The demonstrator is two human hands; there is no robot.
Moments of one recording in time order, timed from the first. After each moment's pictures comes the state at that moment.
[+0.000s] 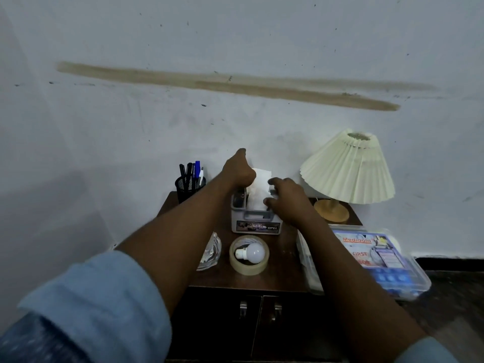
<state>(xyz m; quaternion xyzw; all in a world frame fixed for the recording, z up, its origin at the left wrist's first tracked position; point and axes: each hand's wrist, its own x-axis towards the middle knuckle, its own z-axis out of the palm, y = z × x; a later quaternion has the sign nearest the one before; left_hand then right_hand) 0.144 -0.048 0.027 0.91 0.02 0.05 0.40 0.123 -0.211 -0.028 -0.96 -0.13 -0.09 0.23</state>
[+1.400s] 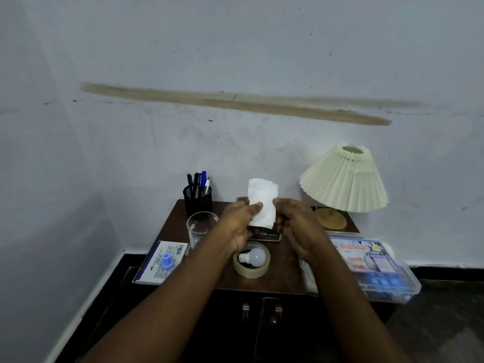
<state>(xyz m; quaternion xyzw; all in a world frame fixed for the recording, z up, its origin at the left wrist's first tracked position) 0.046 -0.067 -0.009 0.54 0.13 -0.06 0.83 0.057 -0.216 -0.026 -0.59 -0.06 0.07 0.81</state>
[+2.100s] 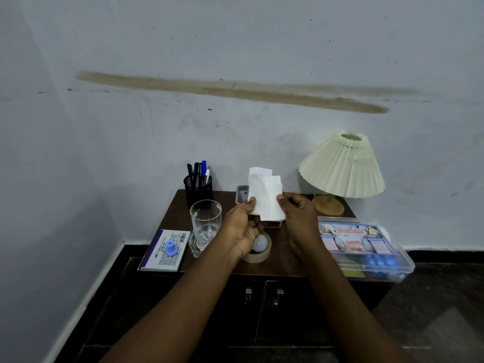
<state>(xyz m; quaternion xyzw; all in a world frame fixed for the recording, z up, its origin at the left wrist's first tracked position) 0.012 -0.075 -0.025 0.40 0.17 -0.06 0.90 0.042 -0.202 -0.046 -0.67 0.01 -0.15 0.72</state>
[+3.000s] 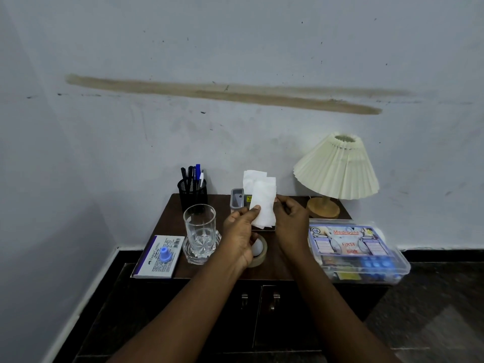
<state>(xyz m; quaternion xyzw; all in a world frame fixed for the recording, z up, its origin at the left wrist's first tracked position) 0.014 -0.091 -0.039 0.44 0.20 0.03 0.88 0.031 -0.190 -0.047 -0.70 -0.01 -0.22 0.67</state>
